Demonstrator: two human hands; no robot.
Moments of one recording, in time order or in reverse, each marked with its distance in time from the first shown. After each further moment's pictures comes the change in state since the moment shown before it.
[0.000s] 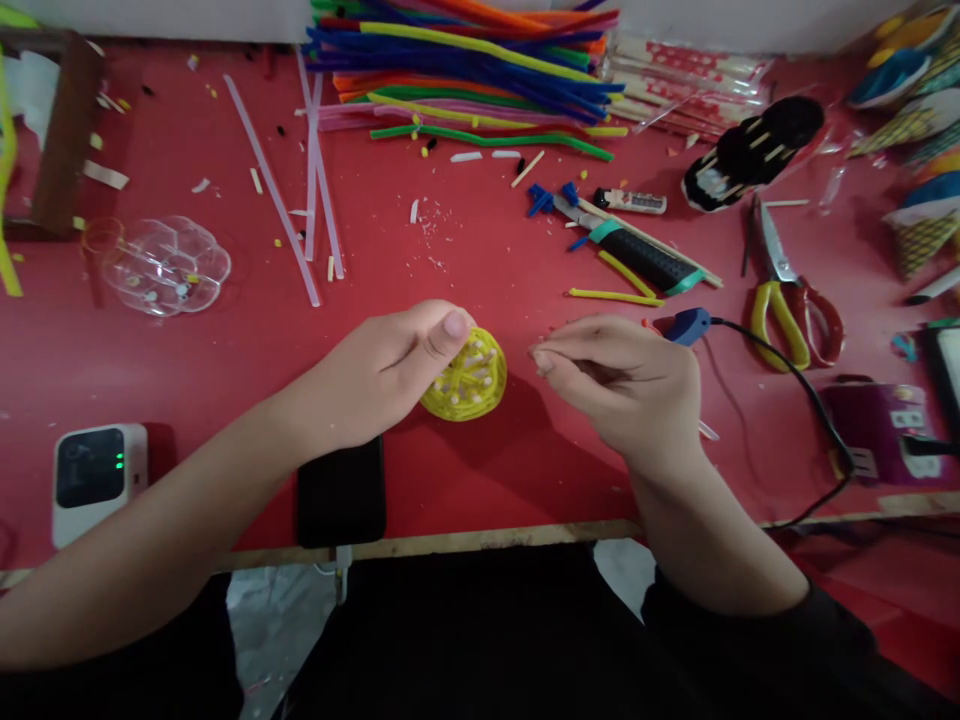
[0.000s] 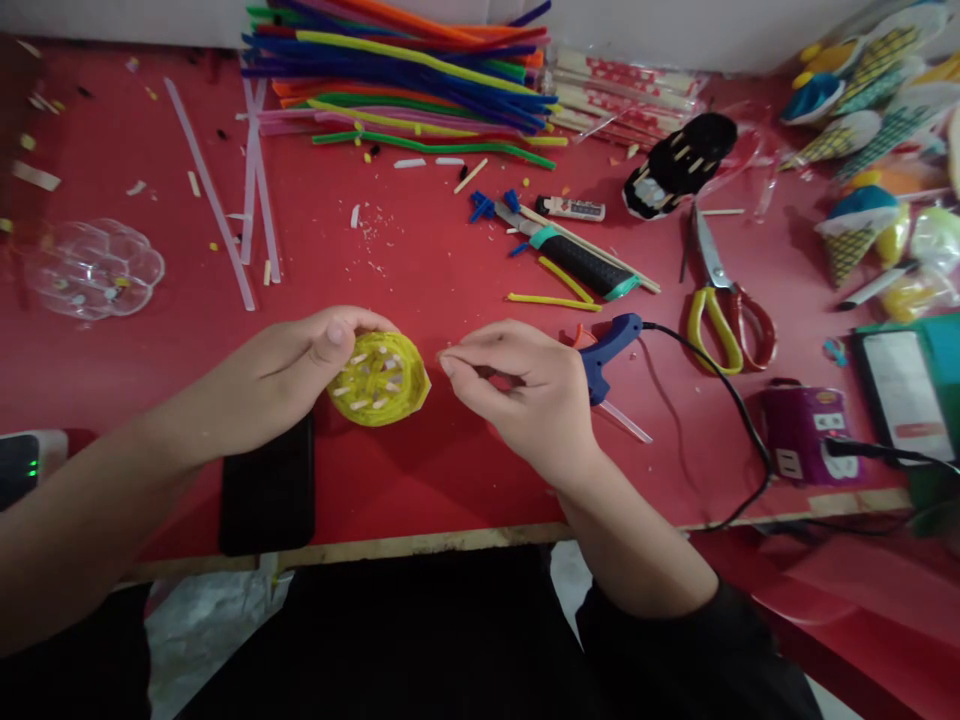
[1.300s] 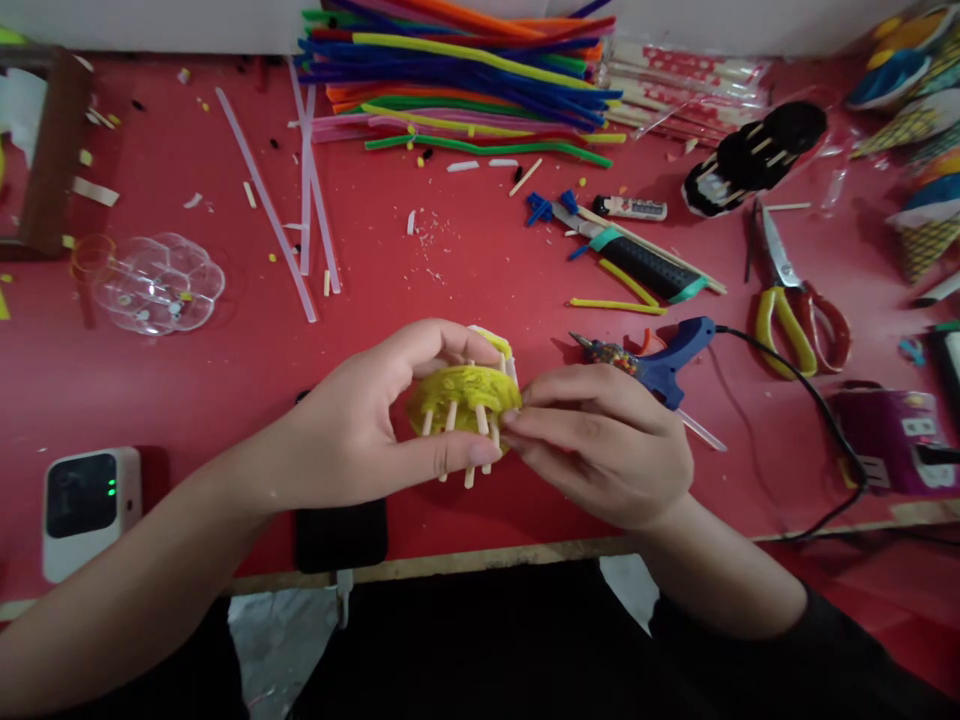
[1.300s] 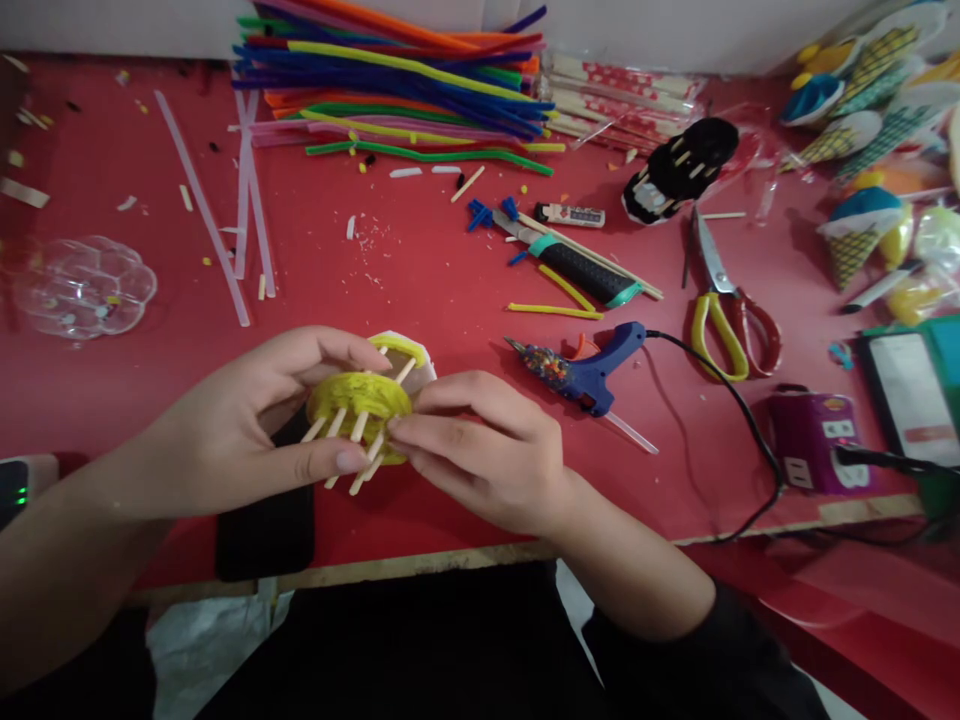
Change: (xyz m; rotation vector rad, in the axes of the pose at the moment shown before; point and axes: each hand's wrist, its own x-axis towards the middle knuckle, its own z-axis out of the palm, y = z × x) left_hand -0.018 -0.001 -0.005 -0.342 -0.238 0.037; right_hand -0.009 -0.010 0.004 -0.080 -0.114 -0.418
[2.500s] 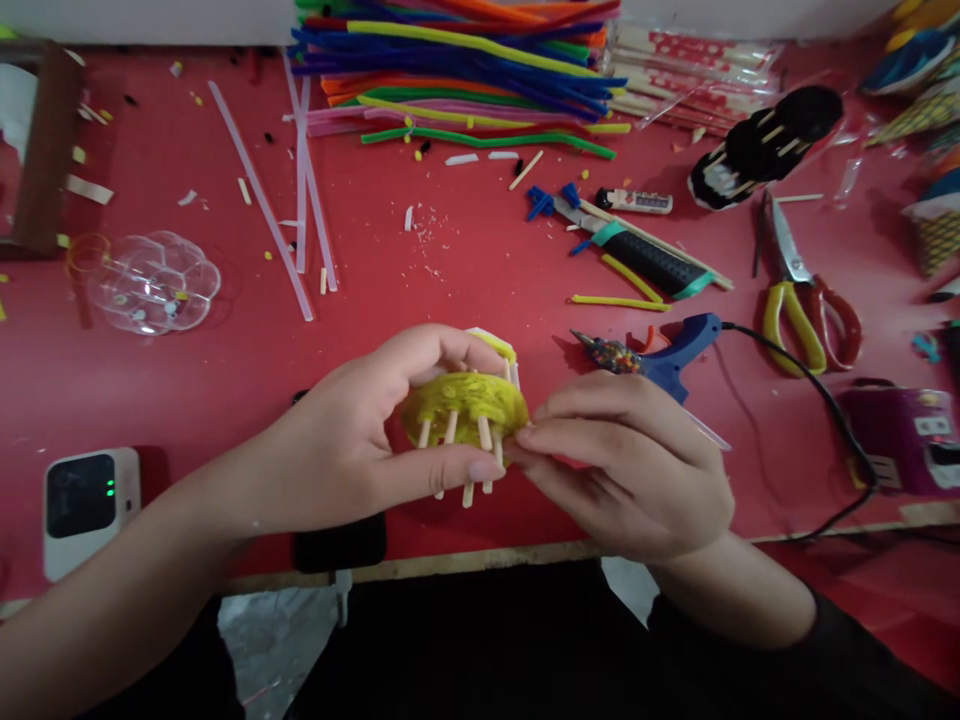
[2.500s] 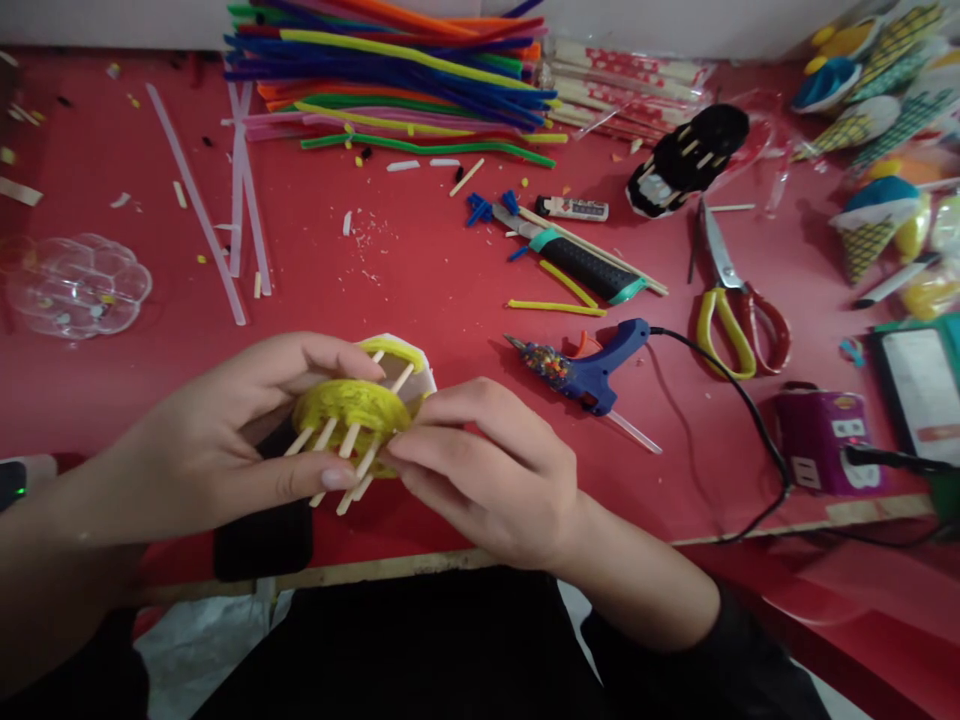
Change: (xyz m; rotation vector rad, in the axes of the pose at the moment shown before) left_hand -0.004 0.003 -0.001 0.106 -0.008 0.052; right_hand 0.007 -0.018 -0.007 -0.028 0.037 0.050
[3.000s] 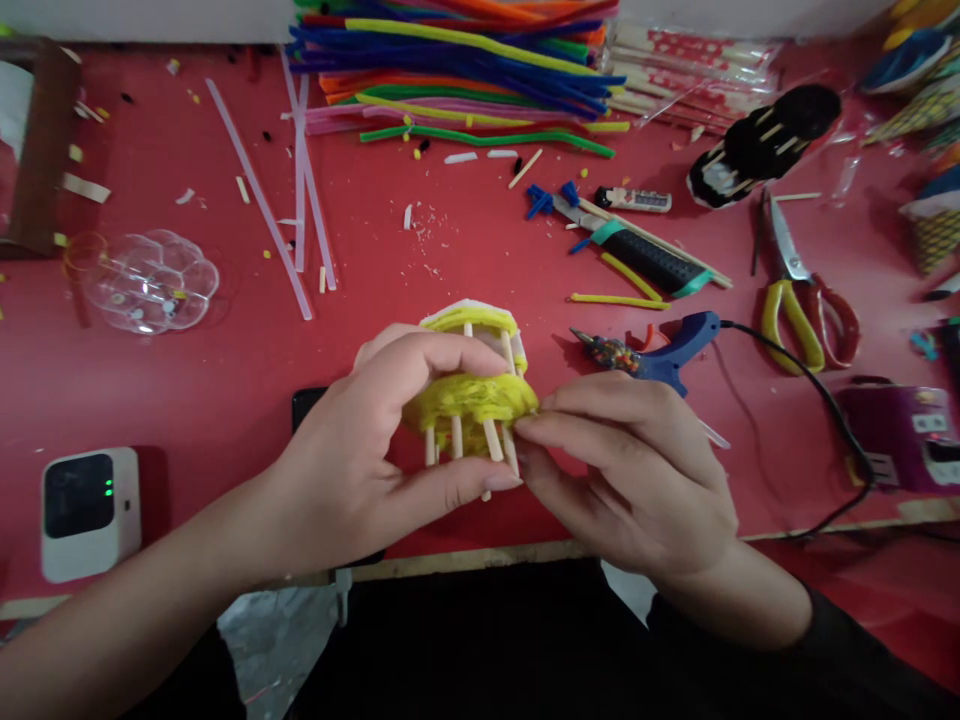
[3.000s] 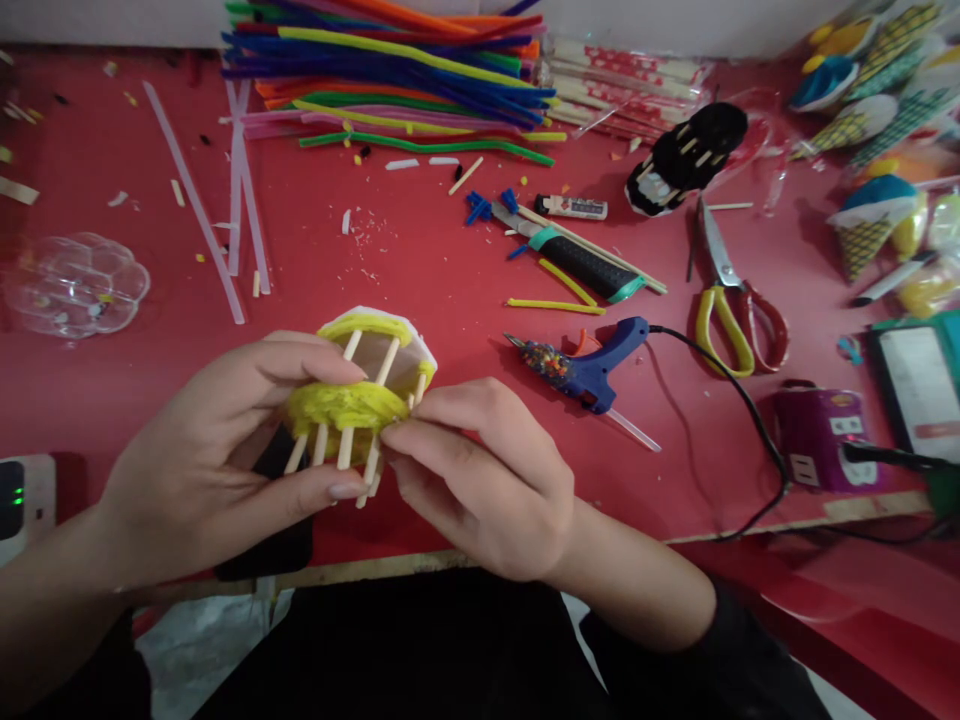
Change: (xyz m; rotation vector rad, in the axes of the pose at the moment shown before) left_hand -0.006 0.001 0.015 0.304 0.270 0.203; right_hand -0.003 -0.008 0.001 -0.115 0.039 0.028
